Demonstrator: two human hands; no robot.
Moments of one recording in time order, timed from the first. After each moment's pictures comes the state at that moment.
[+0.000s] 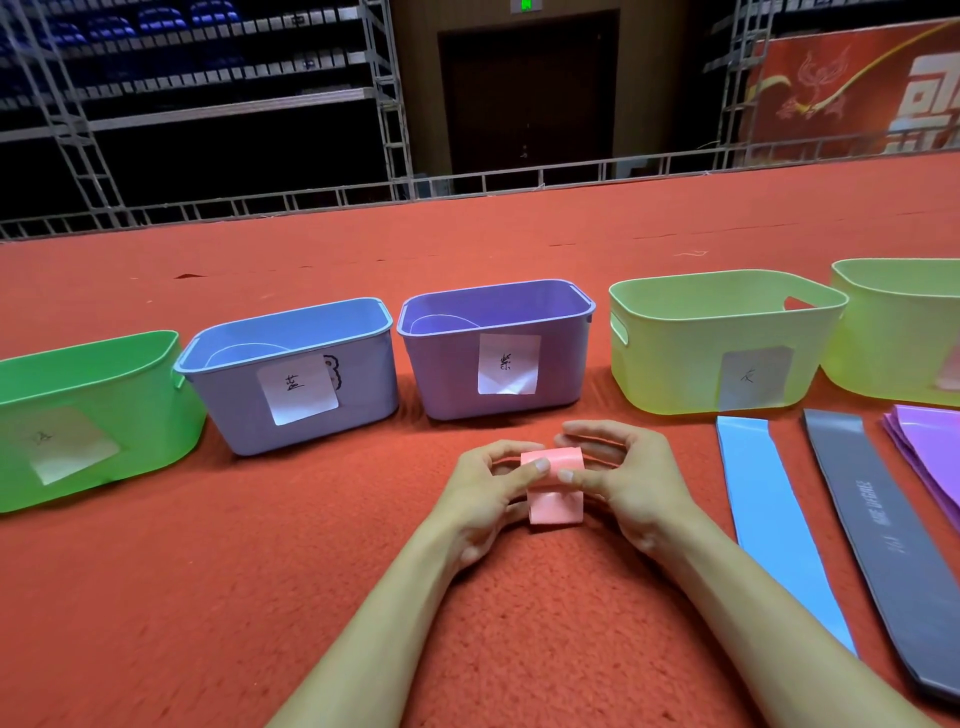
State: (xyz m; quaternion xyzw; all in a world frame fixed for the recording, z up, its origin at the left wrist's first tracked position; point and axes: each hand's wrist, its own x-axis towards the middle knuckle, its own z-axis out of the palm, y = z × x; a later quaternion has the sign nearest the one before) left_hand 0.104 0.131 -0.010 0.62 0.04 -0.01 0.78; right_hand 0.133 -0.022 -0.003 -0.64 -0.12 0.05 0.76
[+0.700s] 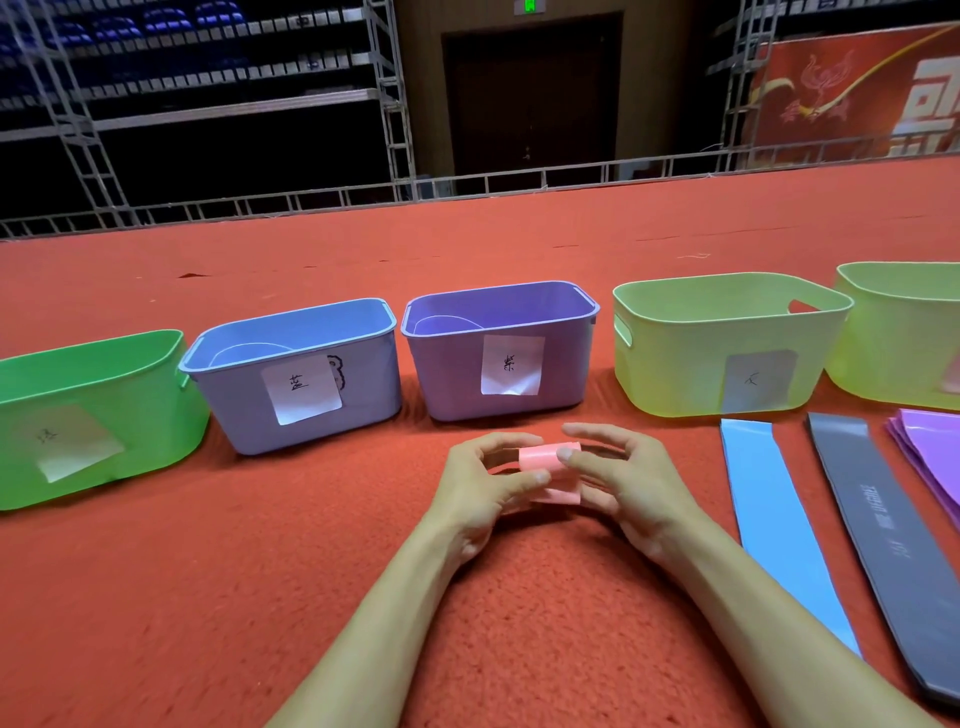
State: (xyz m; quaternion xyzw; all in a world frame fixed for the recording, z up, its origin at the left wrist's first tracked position) left_hand 0.104 0.139 -0.008 0.64 0.01 0.05 0.77; right_hand 0.129 -0.017 0.004 -0.59 -0.08 0.11 0.80
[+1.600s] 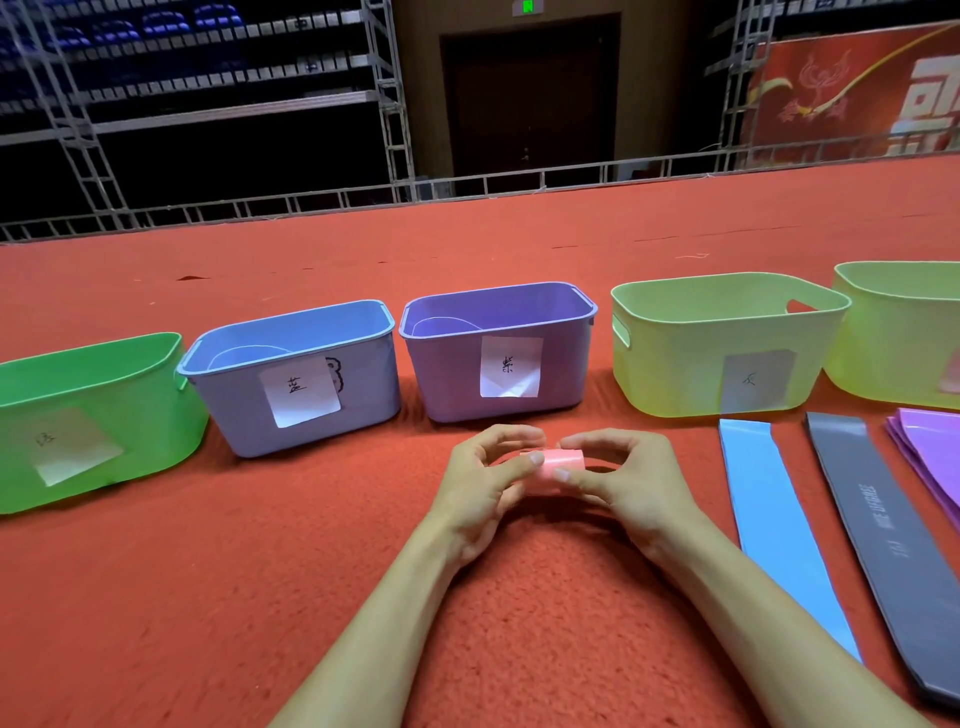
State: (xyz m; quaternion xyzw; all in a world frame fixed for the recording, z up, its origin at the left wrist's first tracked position) left_hand 0.101 0.133 -0.001 0.59 -0.02 0.05 0.80; right_hand 0.129 -0.022 0.000 -0.70 -0.12 0.01 0.70
